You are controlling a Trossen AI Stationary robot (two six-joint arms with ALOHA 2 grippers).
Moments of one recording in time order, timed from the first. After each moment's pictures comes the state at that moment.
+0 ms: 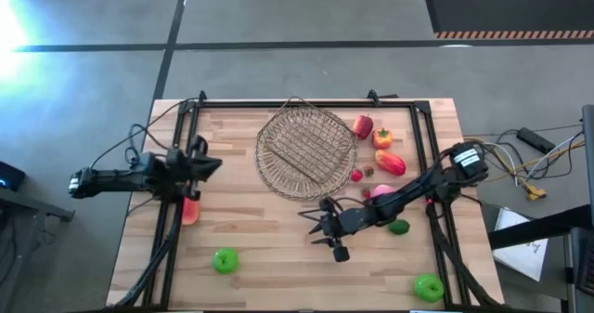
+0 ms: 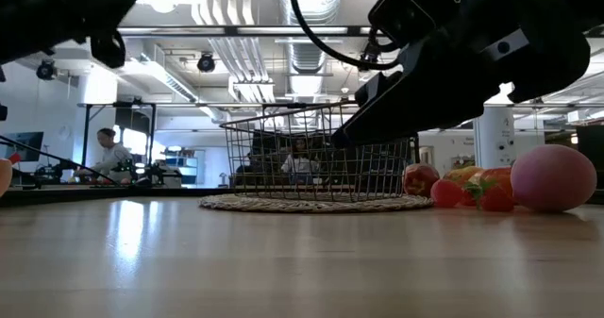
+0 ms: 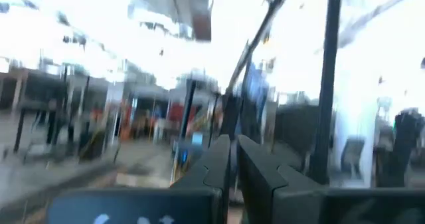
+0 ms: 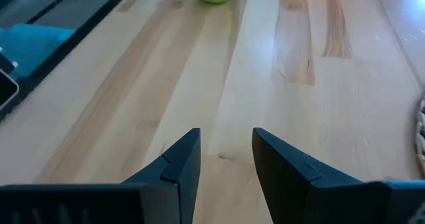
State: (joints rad) left arm 0.02 0.07 0.00 0.49 -0.04 -0.13; right arm 0.37 1.81 0.76 0.55 0.05 0.08
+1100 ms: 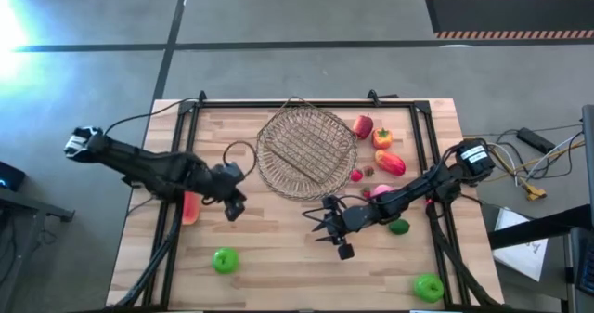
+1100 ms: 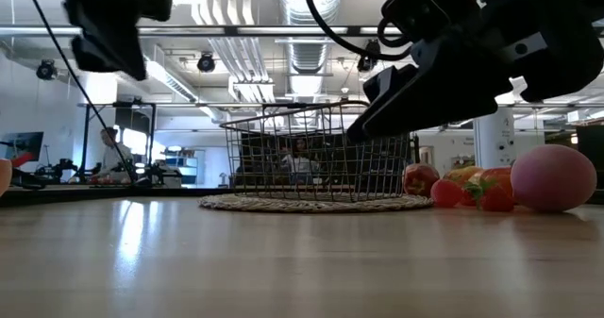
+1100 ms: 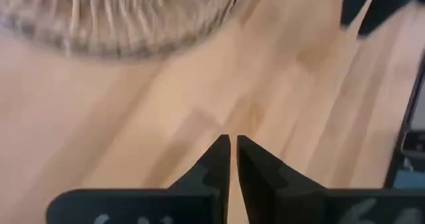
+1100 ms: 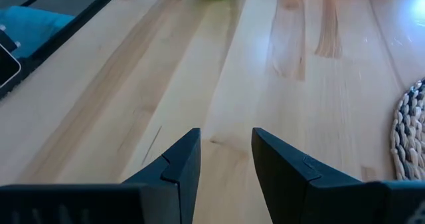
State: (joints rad) left arm -0.29 1.07 0.87 -0.78 -0.14 -0.90; right arm 0.37 1.75 0.72 0.51 0.06 0.02
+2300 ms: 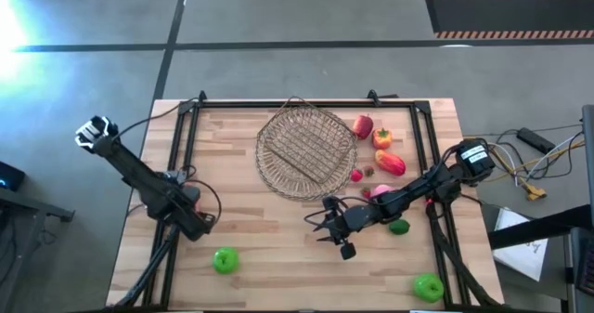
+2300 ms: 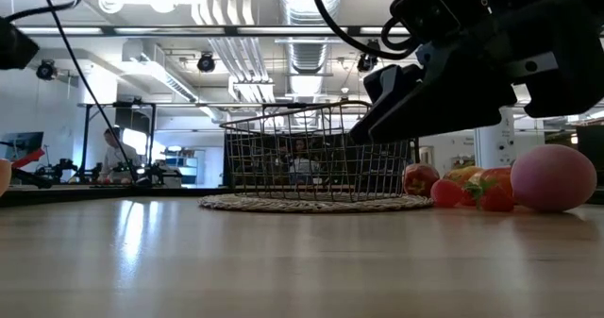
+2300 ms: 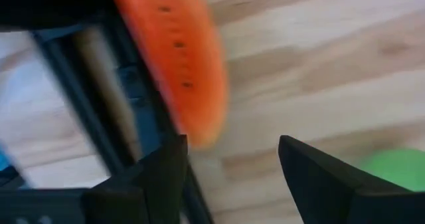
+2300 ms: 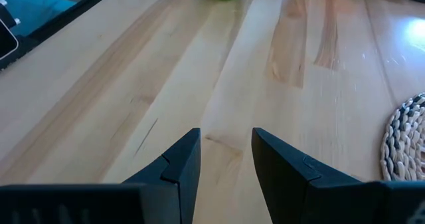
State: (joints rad) left arm -0.72 1.10 0.77 -1.24 0.12 -2.02; right arm 0.37 1.75 0.70 0.54 0.05 -0.08
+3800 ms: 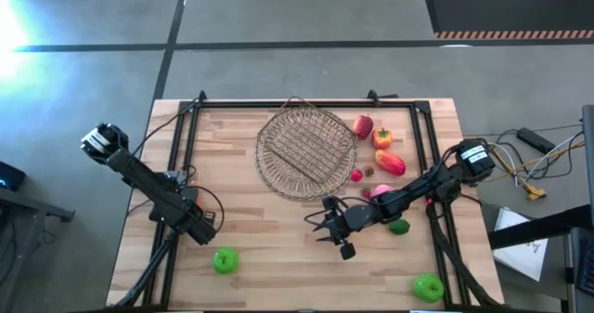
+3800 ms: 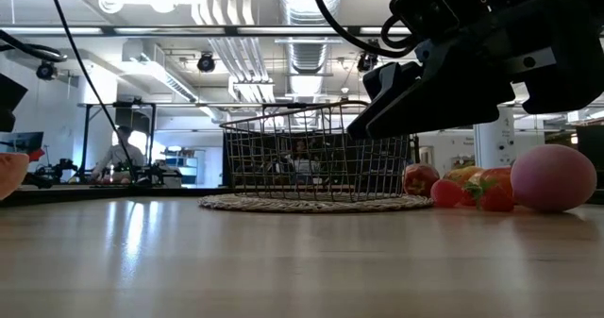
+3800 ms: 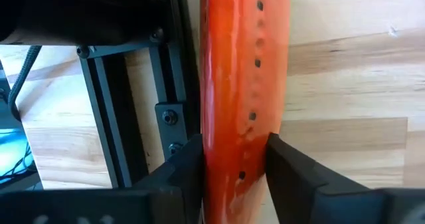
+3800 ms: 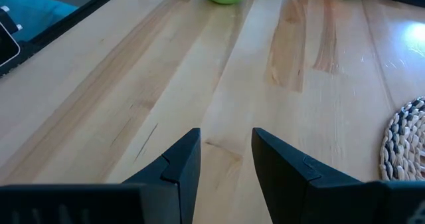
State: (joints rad) left arm -0.72 1.27 0.64 -1.18 0.09 -2.12; right arm 0.37 1.75 0.70 0.56 0.05 -0.08
